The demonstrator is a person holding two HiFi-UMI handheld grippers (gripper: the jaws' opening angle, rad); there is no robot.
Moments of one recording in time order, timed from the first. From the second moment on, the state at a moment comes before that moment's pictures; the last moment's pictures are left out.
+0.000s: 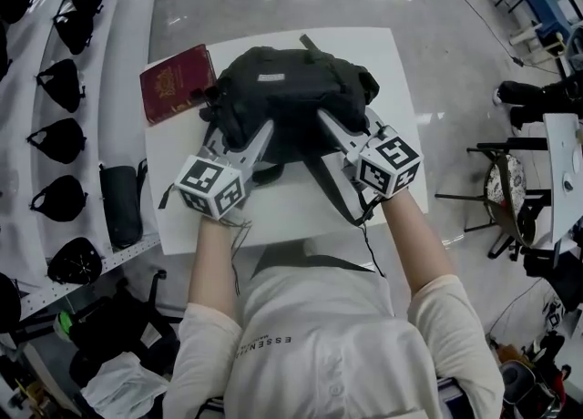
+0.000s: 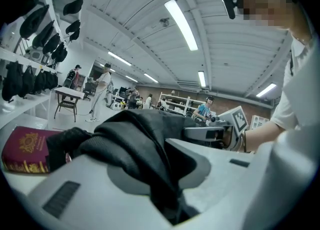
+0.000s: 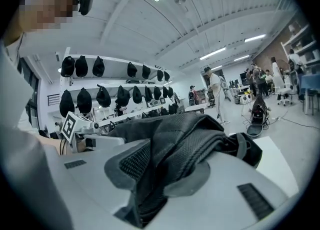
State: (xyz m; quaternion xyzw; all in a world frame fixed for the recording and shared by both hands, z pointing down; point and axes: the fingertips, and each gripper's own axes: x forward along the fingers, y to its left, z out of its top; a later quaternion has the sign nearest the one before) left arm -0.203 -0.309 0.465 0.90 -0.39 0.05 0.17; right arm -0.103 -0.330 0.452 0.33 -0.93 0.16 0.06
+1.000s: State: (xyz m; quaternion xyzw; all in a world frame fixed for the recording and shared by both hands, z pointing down) left arm -0.186 -0.205 0.535 0.91 -0.39 0.07 0.14; right arm -0.080 -0.229 0.535 0.32 -0.91 0.23 0.08
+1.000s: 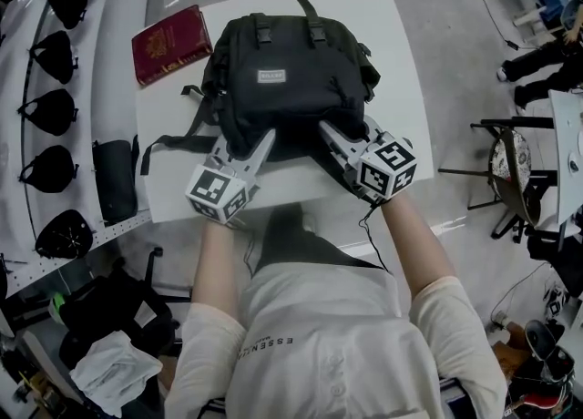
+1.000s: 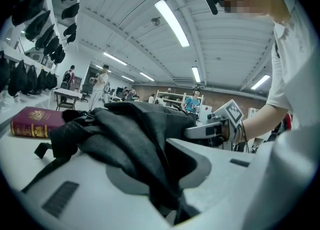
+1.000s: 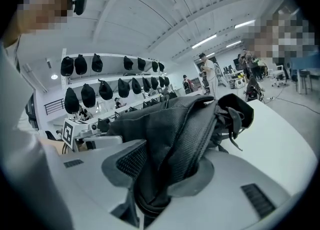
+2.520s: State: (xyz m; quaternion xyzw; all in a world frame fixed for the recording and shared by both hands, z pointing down) left arm -0.225 -0.111 0.554 0.84 -0.51 0.10 0.15; right arm -0.029 -0.154 0.537 0.45 -0.87 0.13 0.12
